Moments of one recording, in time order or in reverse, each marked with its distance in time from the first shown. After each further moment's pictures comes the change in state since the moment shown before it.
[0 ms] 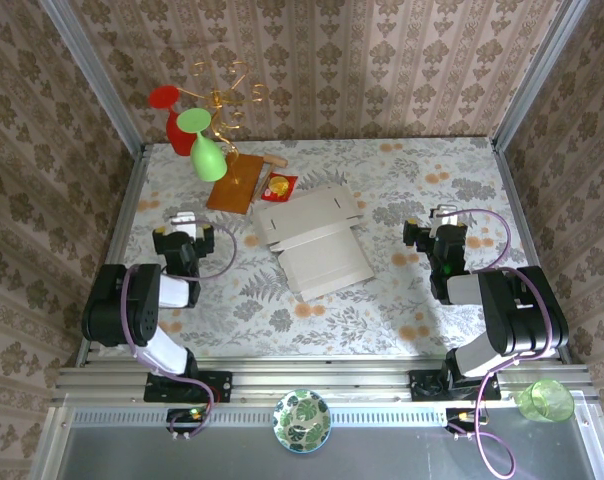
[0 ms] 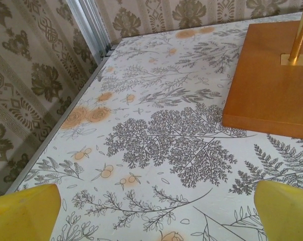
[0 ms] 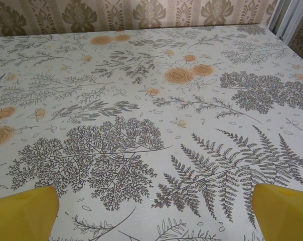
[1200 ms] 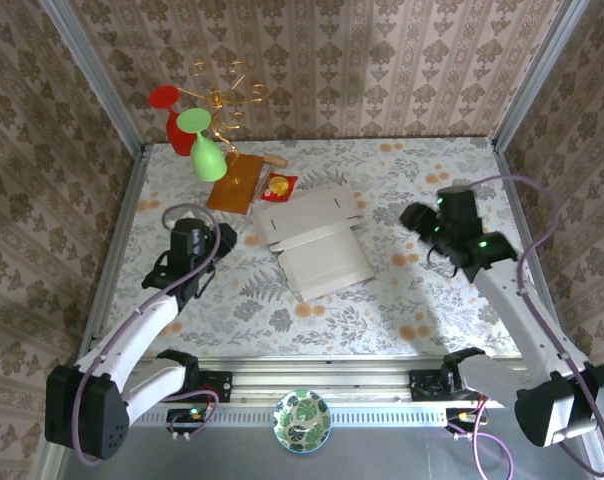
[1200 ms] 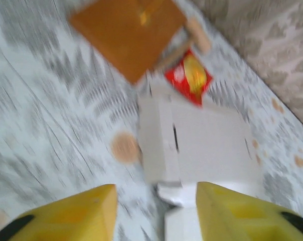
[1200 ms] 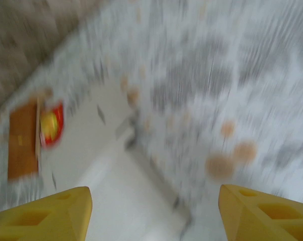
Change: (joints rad) left arm -0.281 -0.581 0.243 -1.124 0.267 -1.012; right arm 0.193 -0.452 0.553 -1.460 -0.209 0.807
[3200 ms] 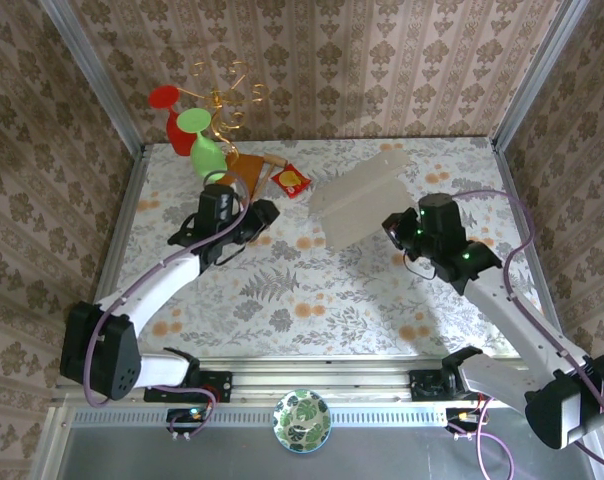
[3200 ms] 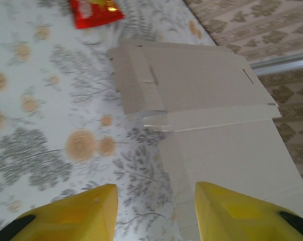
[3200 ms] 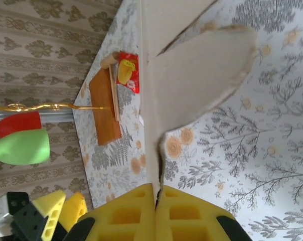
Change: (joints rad) left arm -0.118 0.312 0.326 0.040 0.327 -0.093; right arm 0.105 -0.028 -0.034 0.219 -0.073 0.274
